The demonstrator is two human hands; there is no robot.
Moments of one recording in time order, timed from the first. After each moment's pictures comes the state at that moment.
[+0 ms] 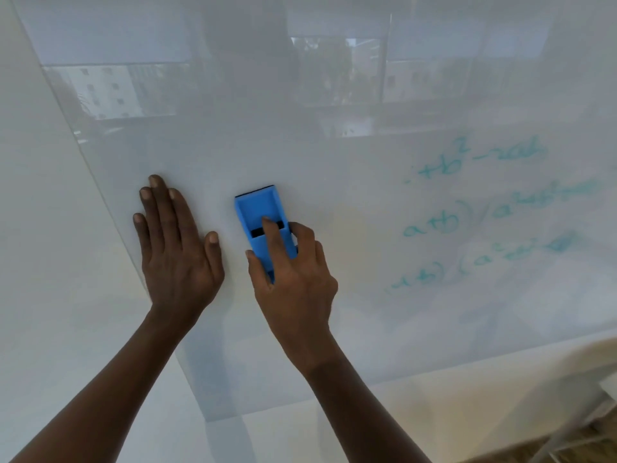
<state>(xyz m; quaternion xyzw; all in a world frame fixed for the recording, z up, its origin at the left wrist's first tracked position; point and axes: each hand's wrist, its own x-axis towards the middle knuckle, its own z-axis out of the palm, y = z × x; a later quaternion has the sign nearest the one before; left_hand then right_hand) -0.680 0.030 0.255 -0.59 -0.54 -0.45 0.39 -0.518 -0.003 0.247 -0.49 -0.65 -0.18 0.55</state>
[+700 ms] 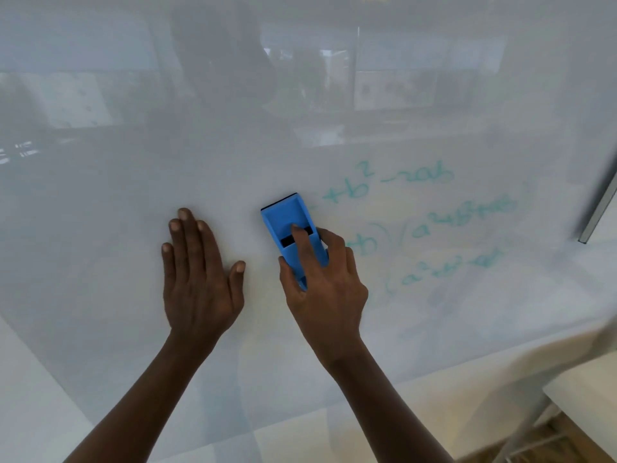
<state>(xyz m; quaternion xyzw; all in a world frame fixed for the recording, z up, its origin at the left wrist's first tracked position) -0.536 0.069 0.233 -0.61 -0.52 -0.43 0.41 -0.358 0.032 0.257 -0.51 -0.63 -0.22 0.53</state>
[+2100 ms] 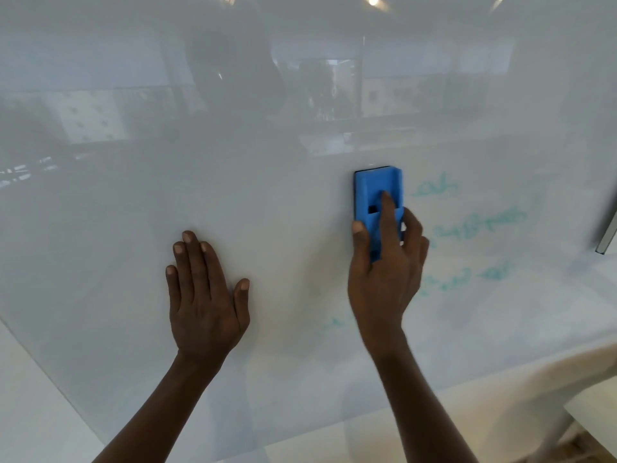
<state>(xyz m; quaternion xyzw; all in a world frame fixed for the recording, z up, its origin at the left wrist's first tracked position) -0.534 0.073 0.227 -0.58 -0.52 -0.44 0.45 -0.312 0.053 0.292 -0.55 -0.48 -0.12 0.67</state>
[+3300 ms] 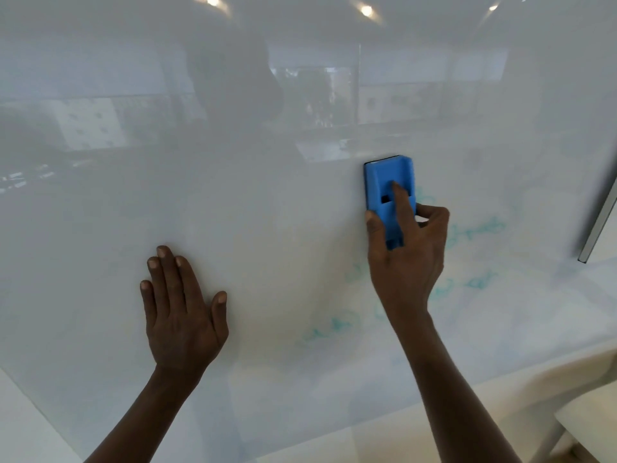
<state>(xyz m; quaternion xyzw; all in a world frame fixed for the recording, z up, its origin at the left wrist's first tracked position) -0.533 0.073 0.225 -0.58 -0.53 -0.44 0.44 -0.247 0.071 0.312 -0.54 -0.50 -0.15 0.66</state>
